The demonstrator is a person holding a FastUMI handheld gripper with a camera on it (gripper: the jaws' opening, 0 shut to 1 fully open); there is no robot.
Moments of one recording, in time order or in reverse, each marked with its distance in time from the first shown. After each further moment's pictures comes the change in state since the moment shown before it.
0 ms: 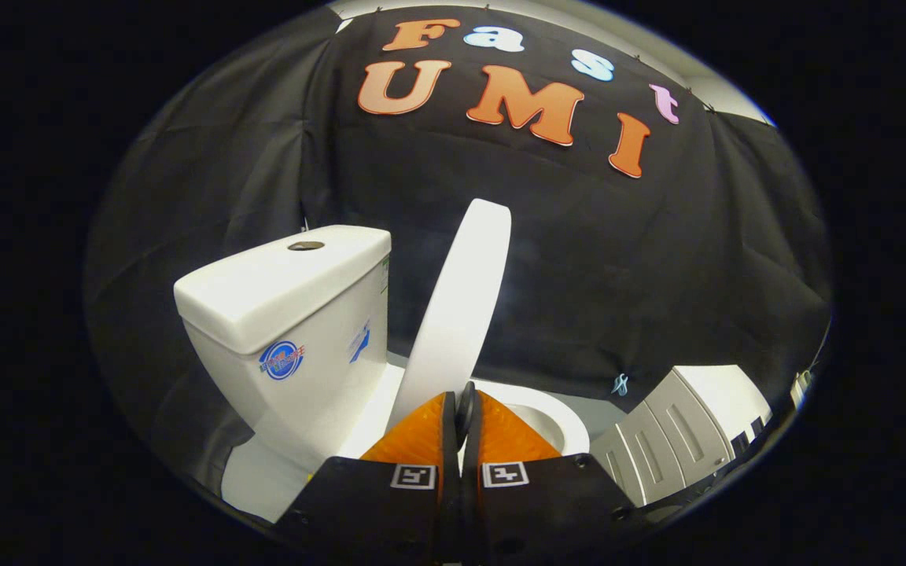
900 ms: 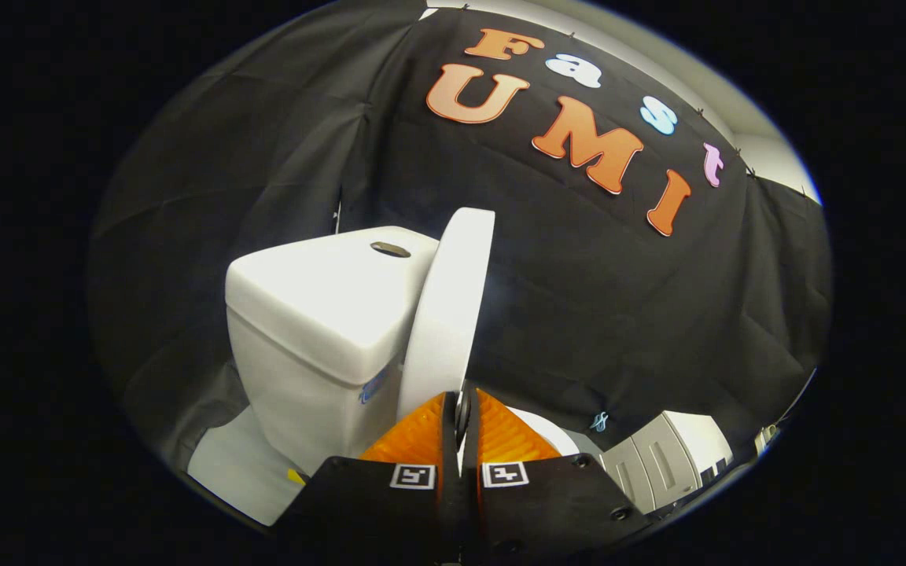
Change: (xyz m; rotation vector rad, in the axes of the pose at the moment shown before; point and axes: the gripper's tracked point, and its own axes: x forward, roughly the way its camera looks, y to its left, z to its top) arm -0.005 0.108 0.024 -0.212 -0.047 -0.028
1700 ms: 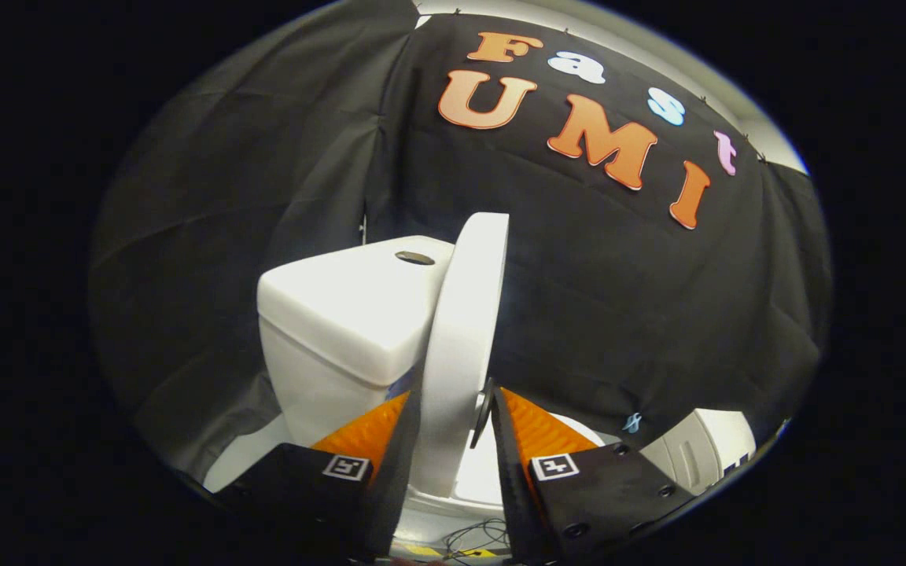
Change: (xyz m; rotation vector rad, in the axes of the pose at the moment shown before) arm -0.008 0.013 -0.001 0.088 -0.022 0.162
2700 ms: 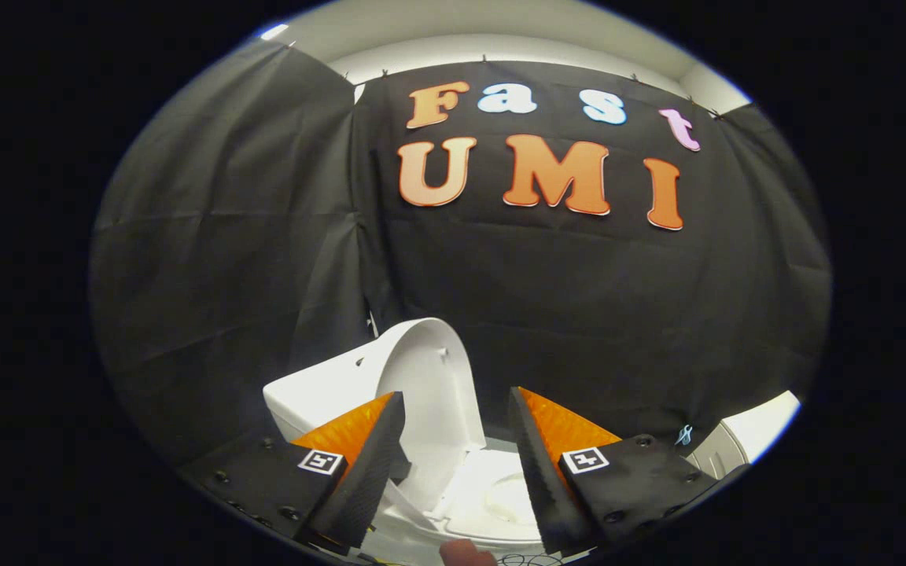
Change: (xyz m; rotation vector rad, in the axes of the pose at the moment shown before) arm -0.063 -0.168 0.079 0.242 -0.286 0.120
